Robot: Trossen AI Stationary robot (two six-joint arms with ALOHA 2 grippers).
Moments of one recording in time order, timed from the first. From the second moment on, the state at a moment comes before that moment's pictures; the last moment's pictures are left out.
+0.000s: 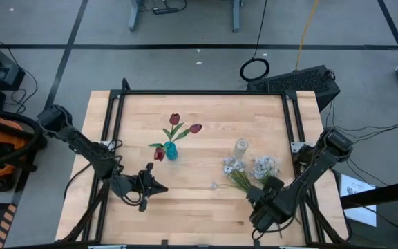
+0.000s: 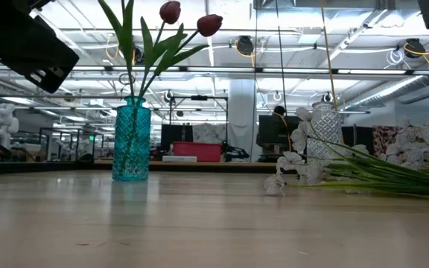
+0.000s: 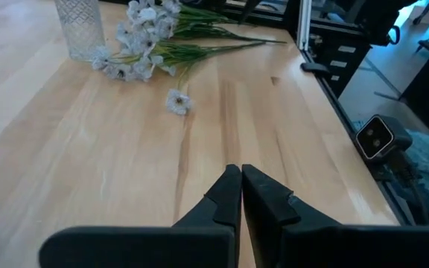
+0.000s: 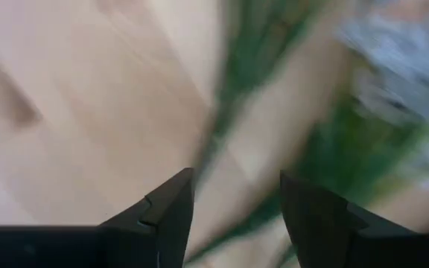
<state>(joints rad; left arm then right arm) -0.73 1.26 0.40 0.42 -0.54 -0.46 0.79 1.75 1.25 -1.15 0.14 1.32</state>
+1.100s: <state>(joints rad) -0.73 1.34 0.40 0.58 -0.51 -0.38 0.69 1.91 1.13 -0.86 0.27 1.37</state>
